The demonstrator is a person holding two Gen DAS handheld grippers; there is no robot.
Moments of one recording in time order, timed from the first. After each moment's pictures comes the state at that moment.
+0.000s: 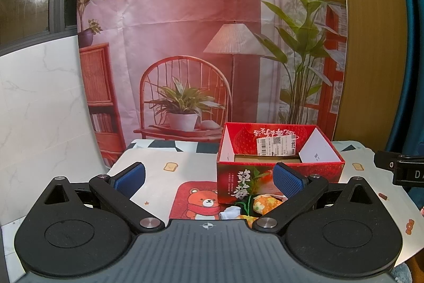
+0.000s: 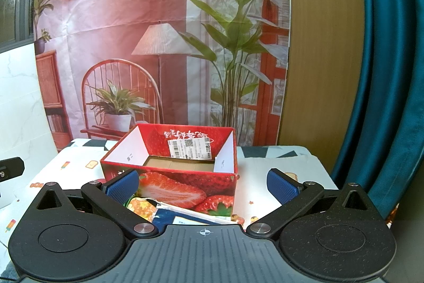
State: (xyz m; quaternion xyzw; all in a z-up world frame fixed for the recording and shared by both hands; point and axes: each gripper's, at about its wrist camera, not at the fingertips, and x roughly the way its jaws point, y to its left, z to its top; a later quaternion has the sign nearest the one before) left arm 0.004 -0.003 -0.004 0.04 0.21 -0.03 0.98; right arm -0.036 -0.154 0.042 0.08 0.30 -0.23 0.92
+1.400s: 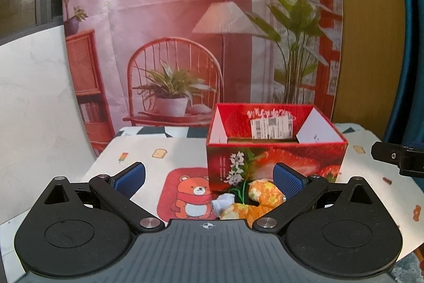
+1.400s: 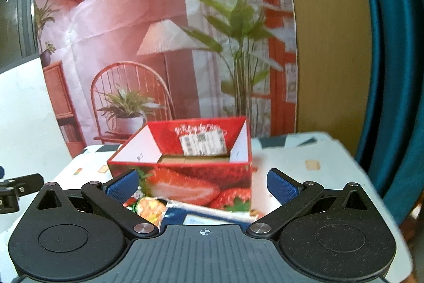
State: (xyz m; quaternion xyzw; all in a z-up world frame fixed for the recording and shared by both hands) left arm 0.031 -0.019 -0.051 0.05 0.24 -0.05 0.97; right arm -0.041 -0.181 -0.008 0.14 0.29 -0.20 0.93
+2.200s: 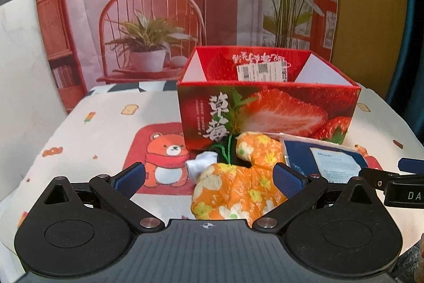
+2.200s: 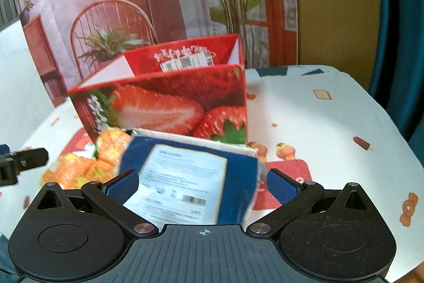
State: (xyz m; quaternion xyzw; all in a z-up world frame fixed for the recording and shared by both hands) left arm 0.089 -0.033 -0.143 0.06 0.32 -0.08 0.94; right arm -0.023 -0.201 -0.129 0.17 0.39 -0.19 0.88
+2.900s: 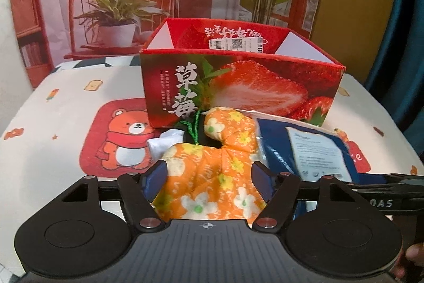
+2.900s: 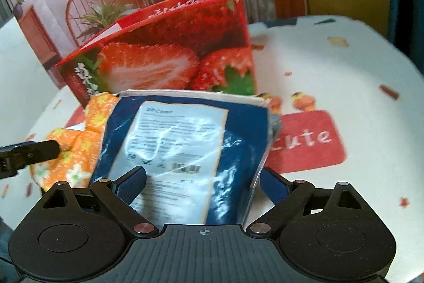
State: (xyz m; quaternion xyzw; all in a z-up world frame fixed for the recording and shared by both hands) left arm 0.110 -0.042 -0.174 0.03 0.36 -0.15 0.92; right arm -0.015 -0.214 -0.181 0.25 0.43 -0.15 0.85
